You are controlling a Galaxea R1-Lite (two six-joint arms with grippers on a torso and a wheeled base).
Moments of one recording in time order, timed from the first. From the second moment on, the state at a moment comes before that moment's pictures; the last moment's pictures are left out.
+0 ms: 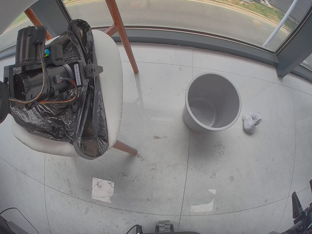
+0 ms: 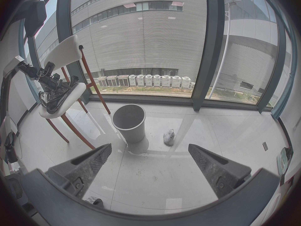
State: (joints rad) left arm -0.38 1.55 -1.25 -0.07 0.20 -0.22; right arm 0.01 0.02 -0.02 0.00 0.00 0.01
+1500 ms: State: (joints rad) left arm -0.37 1.37 -1.22 -0.07 -0.06 -0.31; right arm 0.01 0.02 -0.02 0.00 0.00 0.01
